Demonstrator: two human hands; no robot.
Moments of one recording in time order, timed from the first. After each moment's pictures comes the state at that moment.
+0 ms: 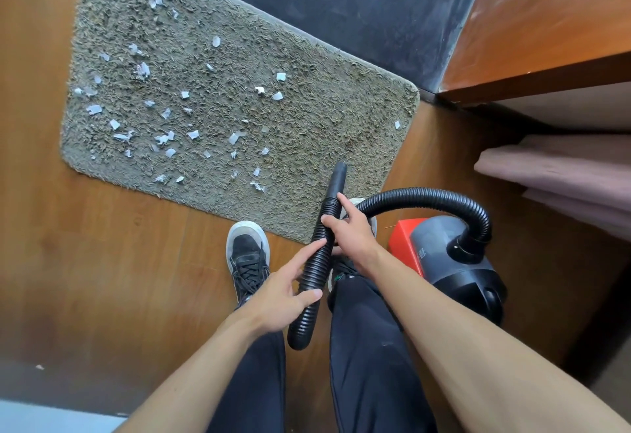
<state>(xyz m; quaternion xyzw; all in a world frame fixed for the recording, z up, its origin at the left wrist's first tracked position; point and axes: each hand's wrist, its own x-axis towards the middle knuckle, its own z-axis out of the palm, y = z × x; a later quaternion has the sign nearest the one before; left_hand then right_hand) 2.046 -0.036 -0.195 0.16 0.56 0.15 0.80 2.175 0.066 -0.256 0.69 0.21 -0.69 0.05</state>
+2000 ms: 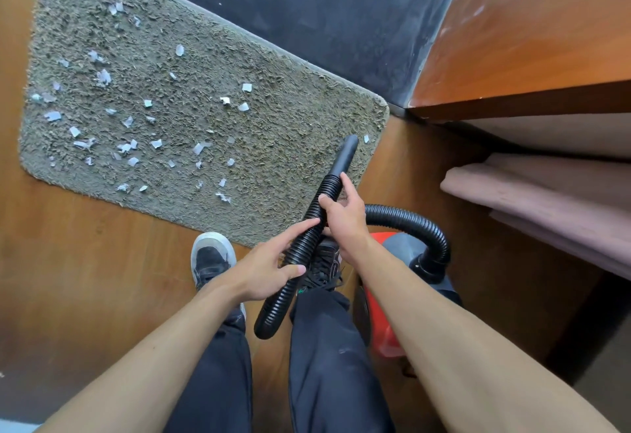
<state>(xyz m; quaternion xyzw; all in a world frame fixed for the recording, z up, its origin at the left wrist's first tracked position) 2.072 0.050 -0.215 0.29 0.58 0.08 0.75 2.212 0.130 -0.278 0.74 0.22 -0.64 -0.02</state>
